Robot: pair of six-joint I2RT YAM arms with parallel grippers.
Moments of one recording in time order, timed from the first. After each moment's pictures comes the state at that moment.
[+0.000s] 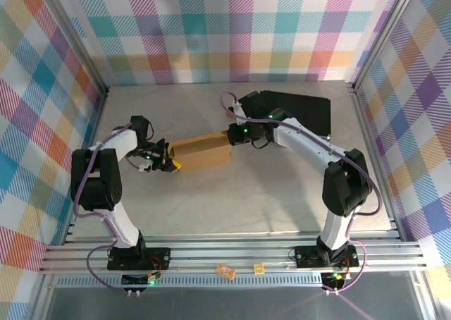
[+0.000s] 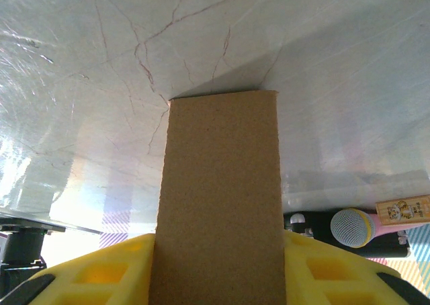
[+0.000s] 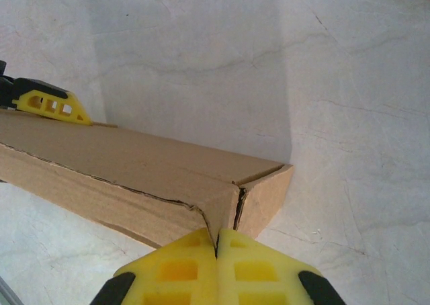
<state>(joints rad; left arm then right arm) 0.03 1.79 1.14 -0.79 0.72 -1.68 0.63 1.79 1.52 -0.65 -0.25 0.30</state>
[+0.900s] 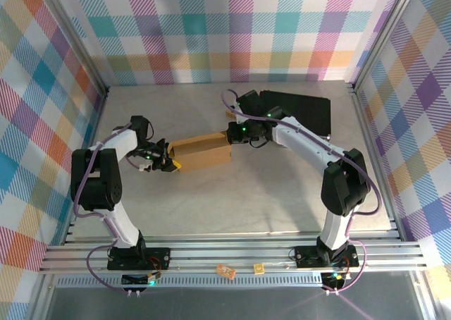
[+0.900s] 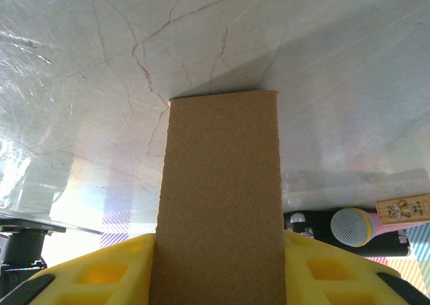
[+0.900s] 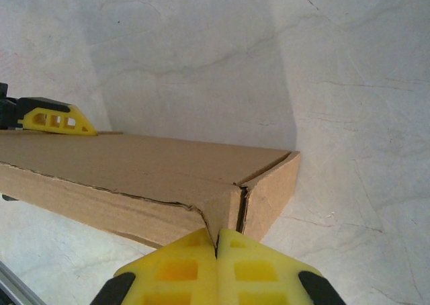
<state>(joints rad) 0.03 1.79 1.14 -0.79 0.72 -1.68 0.64 1.81 1.57 -0.71 -0.23 0.43</state>
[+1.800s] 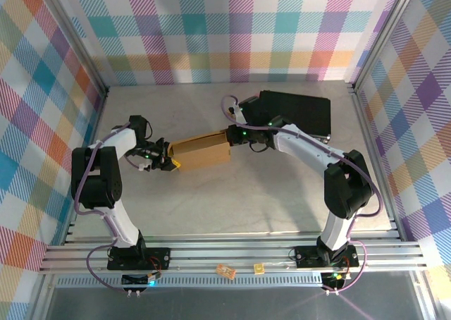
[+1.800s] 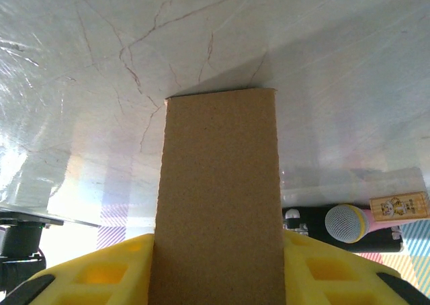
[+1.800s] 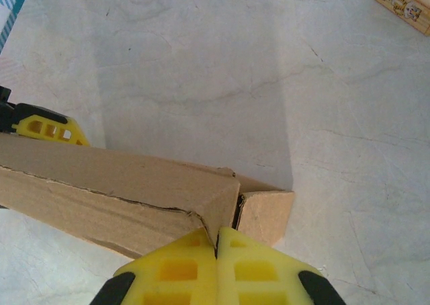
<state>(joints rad) 0.05 1.82 1.16 -0.79 0.75 -1.66 0.64 1.77 1.41 -0.46 -0.21 0.34</state>
